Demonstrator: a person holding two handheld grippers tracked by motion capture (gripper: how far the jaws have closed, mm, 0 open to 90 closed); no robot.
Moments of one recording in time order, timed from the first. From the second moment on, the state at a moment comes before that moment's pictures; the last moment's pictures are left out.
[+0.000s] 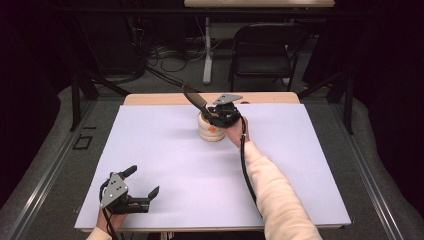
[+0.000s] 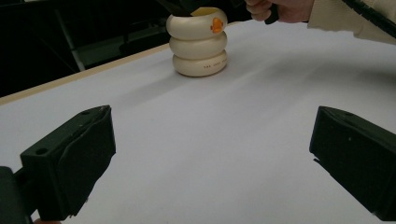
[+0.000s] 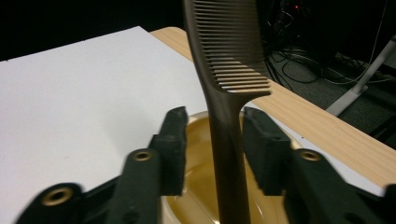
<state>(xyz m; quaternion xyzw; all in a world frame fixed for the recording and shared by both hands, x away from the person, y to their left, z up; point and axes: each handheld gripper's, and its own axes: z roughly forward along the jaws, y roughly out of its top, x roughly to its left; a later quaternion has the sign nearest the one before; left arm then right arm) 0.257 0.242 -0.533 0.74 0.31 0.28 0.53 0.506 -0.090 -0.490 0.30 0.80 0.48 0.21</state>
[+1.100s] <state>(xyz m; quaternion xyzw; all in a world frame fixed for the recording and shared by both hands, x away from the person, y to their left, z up) 0.259 0.240 -0.533 0.74 0.31 0.27 0.52 0.466 -0.115 -0.460 0.29 0.83 0.45 0.14</state>
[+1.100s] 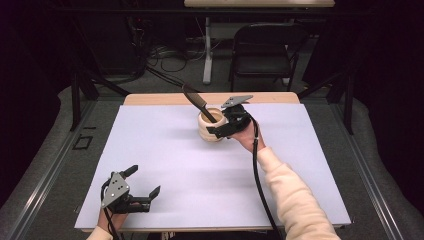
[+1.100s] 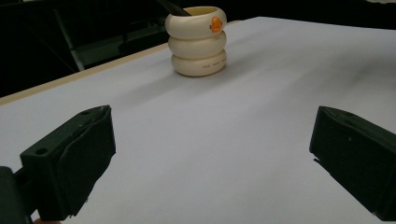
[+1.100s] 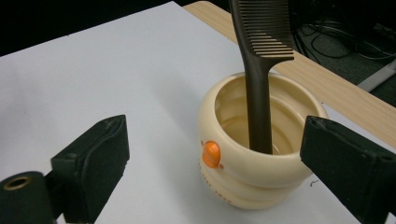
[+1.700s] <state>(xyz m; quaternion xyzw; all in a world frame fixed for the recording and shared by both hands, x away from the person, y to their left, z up) 0.258 0.240 -0.534 0.75 0.31 0.27 0.52 0.433 -0.145 -0.466 0.28 0.83 0.46 0.11</state>
